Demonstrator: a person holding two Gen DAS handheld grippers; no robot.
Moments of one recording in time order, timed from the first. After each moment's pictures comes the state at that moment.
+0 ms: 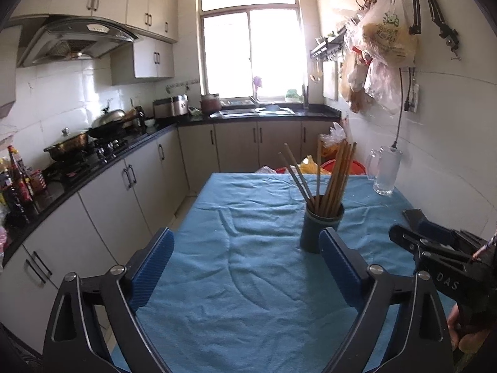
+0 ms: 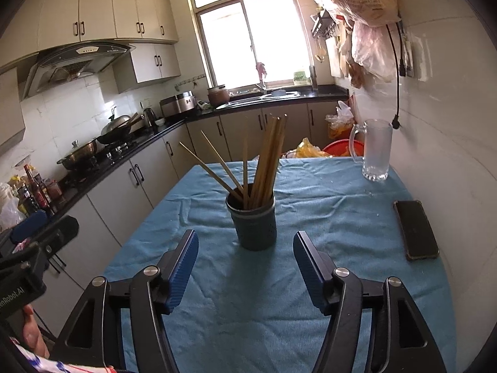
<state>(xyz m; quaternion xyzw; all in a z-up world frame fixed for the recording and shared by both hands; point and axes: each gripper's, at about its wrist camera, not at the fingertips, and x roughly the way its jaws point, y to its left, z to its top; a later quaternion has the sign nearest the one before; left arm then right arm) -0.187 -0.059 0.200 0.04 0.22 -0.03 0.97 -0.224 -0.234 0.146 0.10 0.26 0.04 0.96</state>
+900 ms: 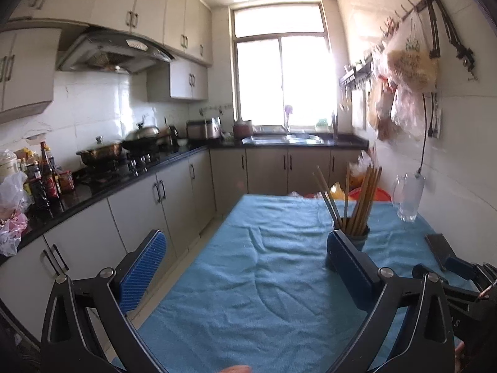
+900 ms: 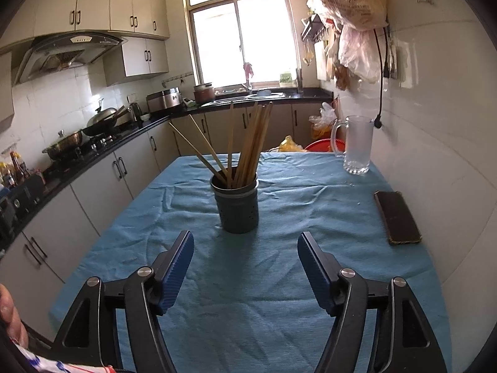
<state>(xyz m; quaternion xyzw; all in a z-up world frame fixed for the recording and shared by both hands) -0.219 -0.044 0.192 0.02 0.14 0.04 0.99 -0.250 -0.219 0.126 0.07 0.25 -0.01 0.97</state>
